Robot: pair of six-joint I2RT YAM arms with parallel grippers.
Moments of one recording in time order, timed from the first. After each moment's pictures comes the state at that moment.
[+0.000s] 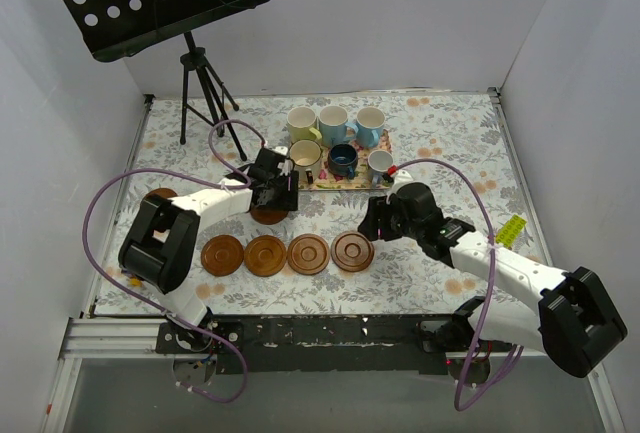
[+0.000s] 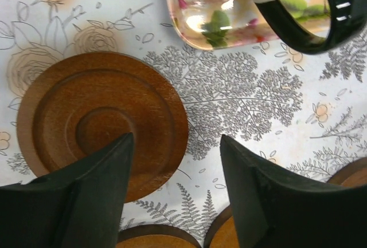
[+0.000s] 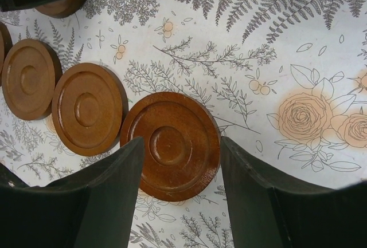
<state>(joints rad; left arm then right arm) -0.49 1.67 0.98 -0.25 -0.06 -0.37 0.65 1.14 0.56 -0.07 -0.09 0.44</state>
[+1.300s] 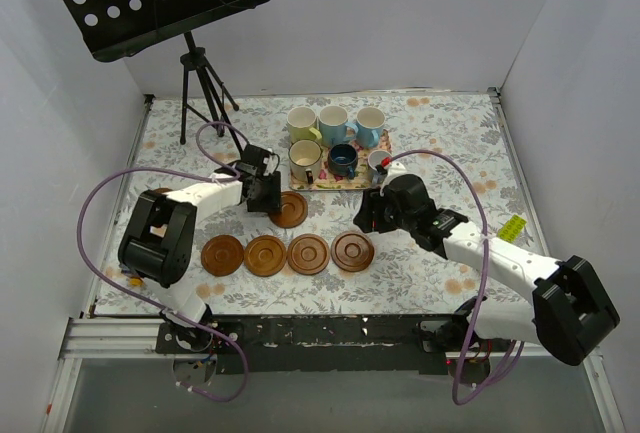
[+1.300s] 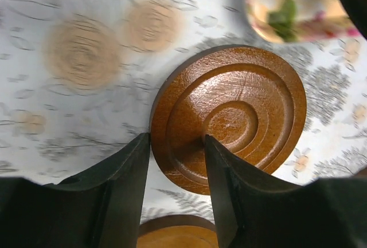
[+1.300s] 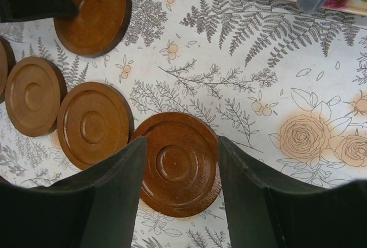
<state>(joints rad) -0.36 1.70 1.00 -0.34 0.03 -0.37 0.68 1.20 0.65 -0.09 -0.05 0.44</state>
